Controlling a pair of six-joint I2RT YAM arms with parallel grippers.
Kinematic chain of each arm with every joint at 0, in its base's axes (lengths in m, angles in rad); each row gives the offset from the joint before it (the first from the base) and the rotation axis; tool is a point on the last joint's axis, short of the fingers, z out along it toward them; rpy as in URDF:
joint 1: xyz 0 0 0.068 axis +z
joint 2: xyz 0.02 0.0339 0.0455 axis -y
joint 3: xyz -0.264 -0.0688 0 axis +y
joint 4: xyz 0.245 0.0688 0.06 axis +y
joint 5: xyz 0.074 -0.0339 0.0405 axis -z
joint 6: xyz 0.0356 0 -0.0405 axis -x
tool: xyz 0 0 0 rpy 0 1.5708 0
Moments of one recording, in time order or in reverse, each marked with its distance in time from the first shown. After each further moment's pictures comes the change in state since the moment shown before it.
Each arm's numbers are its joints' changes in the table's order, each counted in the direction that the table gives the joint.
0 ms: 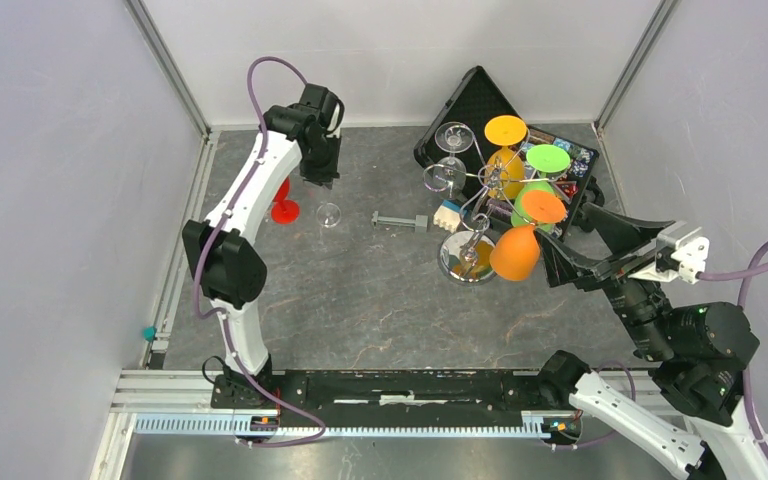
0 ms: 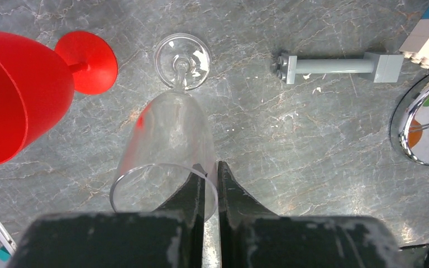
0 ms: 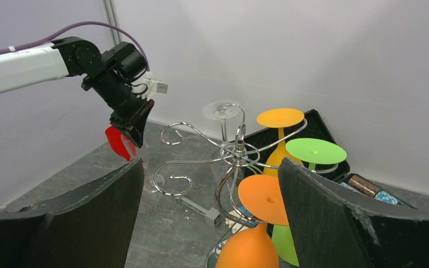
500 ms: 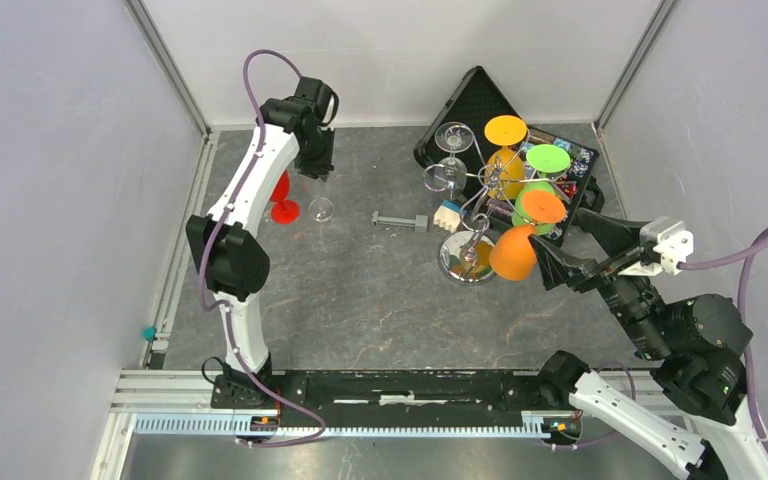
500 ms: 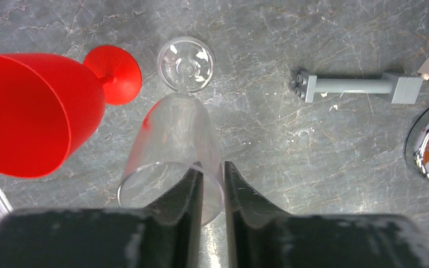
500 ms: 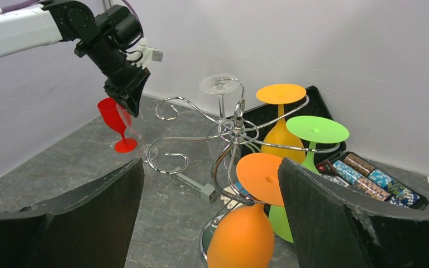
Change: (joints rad) left arm 0.033 -0.063 -0.090 0.026 -0.030 -0.023; right arm 0.000 -0.022 -0.032 0.116 0.006 -0.001
